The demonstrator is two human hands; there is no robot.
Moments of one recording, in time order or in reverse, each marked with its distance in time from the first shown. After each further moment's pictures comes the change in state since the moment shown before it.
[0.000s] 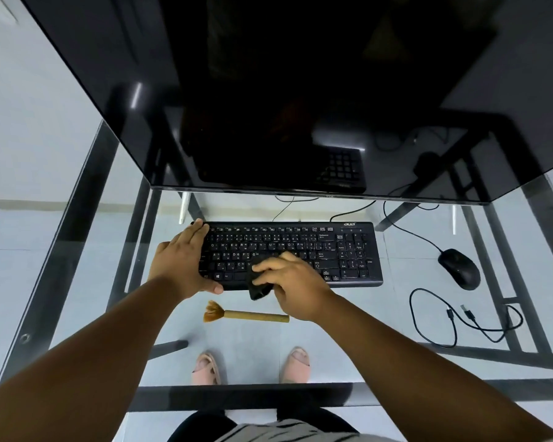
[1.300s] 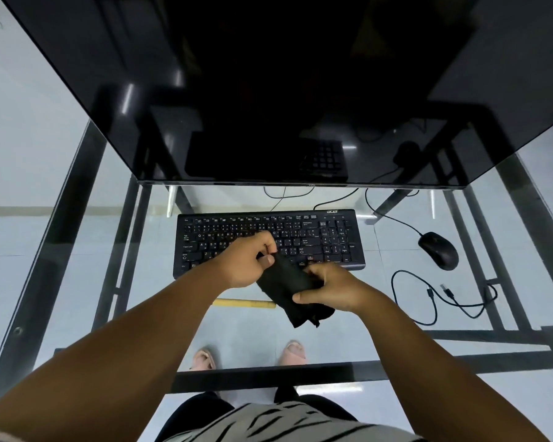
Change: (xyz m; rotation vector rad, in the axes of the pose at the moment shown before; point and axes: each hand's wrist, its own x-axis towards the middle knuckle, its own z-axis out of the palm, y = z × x) left_hand -0.002 0.104 0.008 -0.550 -0.248 0.339; right_hand -0.074 0.025 -0.043 0.662 -0.204 0.677
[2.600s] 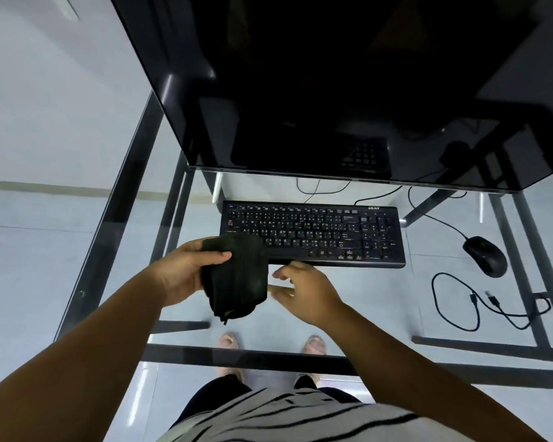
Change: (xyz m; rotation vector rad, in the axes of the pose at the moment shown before) left_hand -0.119 -0.062 -0.062 -1.096 0.118 -0.360; right_hand 0.025 -0.034 0.103 -0.485 0.250 -0.384
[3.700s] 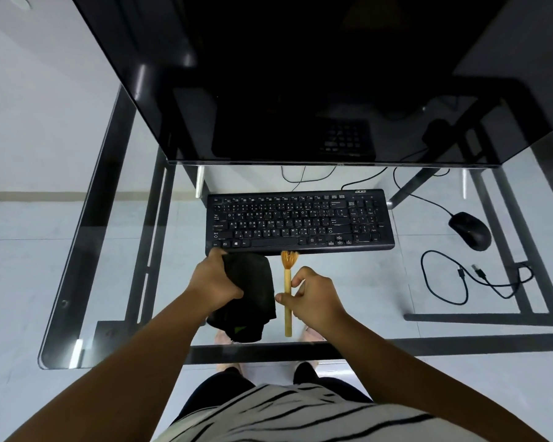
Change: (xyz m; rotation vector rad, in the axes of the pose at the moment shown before) left_hand 0.039 -0.055 0.031 0.941 0.325 -0.018; right_hand -0.029 0.012 0.028 0.372 0.075 0.477
